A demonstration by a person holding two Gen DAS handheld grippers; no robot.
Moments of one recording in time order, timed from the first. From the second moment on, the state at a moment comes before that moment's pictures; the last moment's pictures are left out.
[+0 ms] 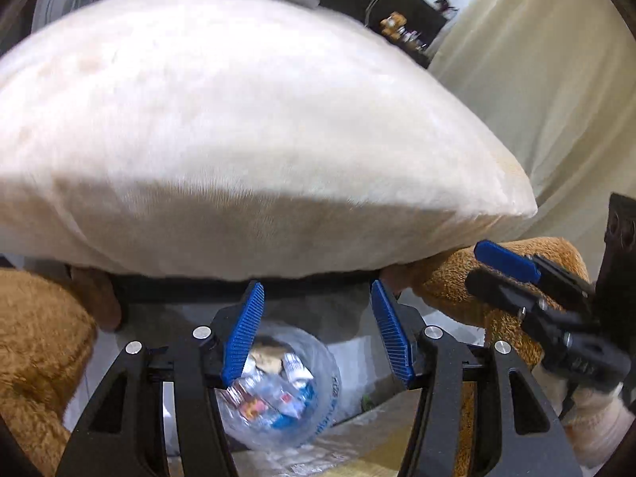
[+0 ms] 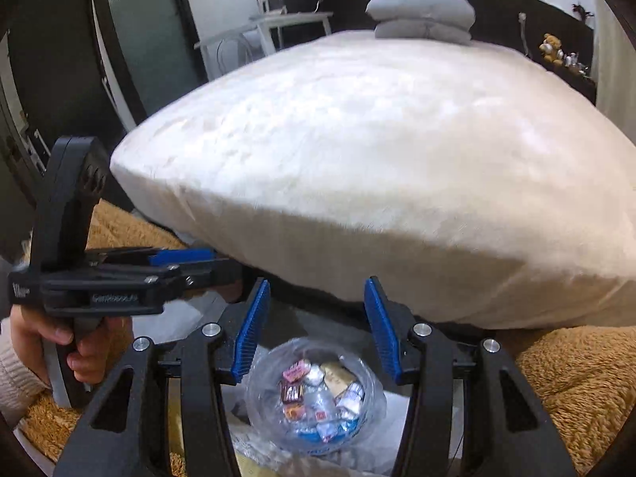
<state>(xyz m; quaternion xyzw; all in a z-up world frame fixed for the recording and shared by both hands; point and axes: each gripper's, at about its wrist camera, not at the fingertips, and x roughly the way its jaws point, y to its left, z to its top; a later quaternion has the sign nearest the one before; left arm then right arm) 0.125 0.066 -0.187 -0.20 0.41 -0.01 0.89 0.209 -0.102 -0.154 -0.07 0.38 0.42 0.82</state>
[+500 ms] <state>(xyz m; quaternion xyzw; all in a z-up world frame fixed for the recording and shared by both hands) 0.106 0.073 -0.069 -0.11 0.28 0.00 0.95 0.218 -0.149 -0.049 -0.05 0.27 0.40 0.87</state>
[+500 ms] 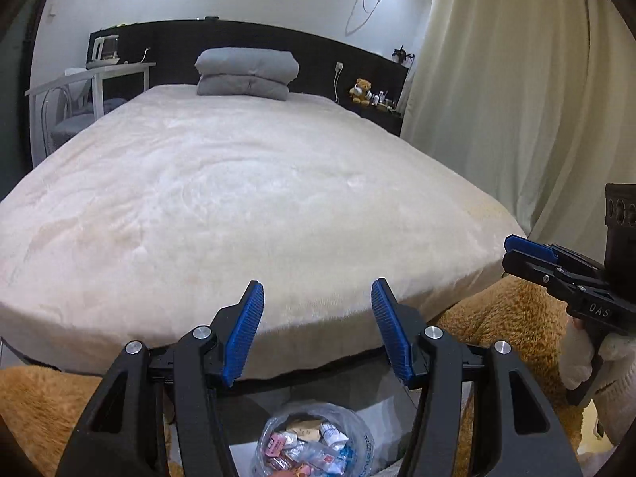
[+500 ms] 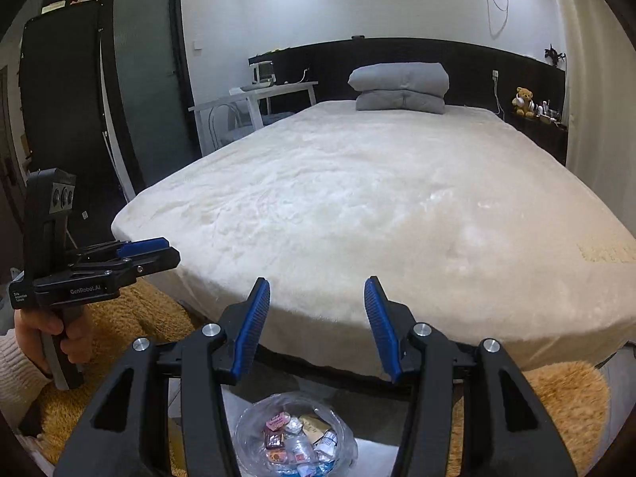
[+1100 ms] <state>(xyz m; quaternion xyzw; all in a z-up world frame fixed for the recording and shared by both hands) 0.146 0.088 -0.027 -0.07 0.23 -0.02 0.97 0.302 -0.123 -0.015 -0.05 0.24 0.38 0.89</state>
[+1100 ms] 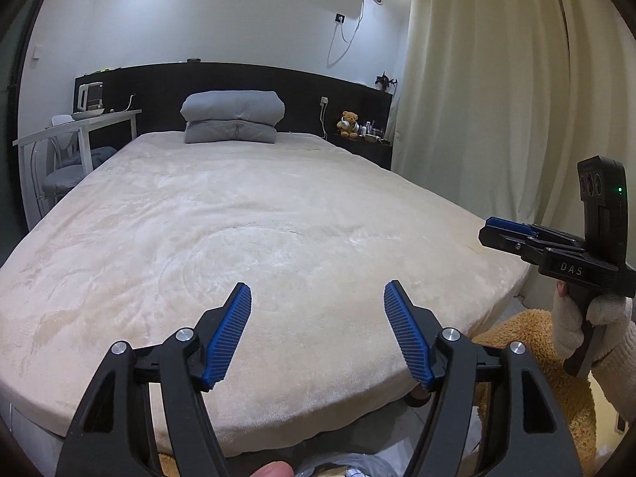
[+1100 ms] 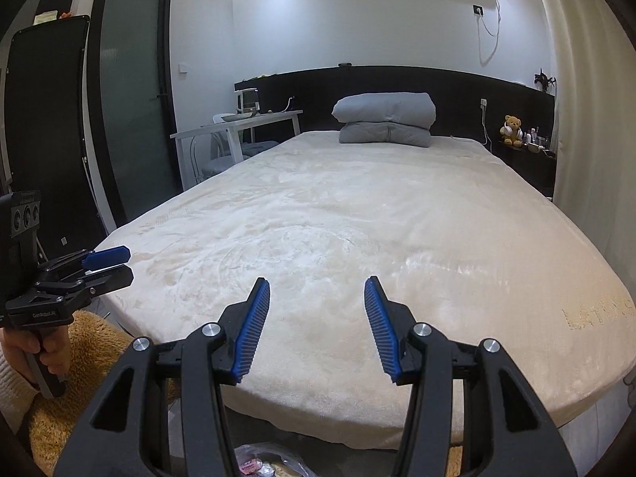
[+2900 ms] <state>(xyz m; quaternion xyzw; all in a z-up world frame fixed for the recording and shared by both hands) 0.180 0.088 -0.054 -0.05 0.22 -0.02 0.97 0.344 -0.074 -0.078 -0.08 0.23 0.38 0.89</state>
